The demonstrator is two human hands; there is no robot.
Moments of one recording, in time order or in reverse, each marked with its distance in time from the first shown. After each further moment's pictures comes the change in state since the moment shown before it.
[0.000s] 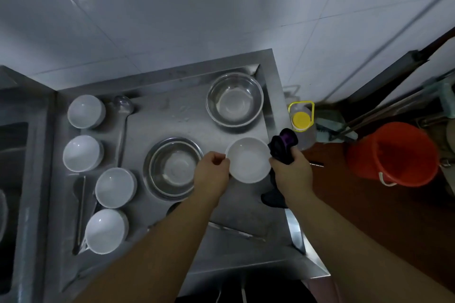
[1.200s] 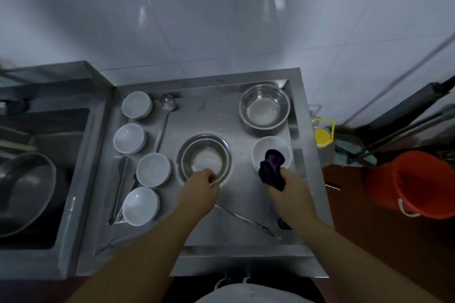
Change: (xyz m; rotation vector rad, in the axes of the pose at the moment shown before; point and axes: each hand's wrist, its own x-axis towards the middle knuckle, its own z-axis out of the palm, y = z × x) left_hand -0.053 -0.050 -0.115 0.754 0.056 0.275; right_hand -0.091 0.008 0.010 -0.365 -0.274 -0.351
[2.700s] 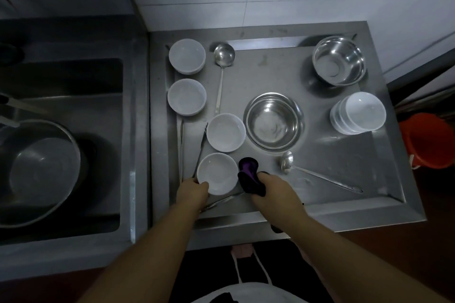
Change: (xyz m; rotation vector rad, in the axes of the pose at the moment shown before) left_hand 0.033 -0.335 -0.039 -0.532 -0.212 -0.515; right_hand -0.087 -0.136 0.308 -0.358 -0.216 0.079
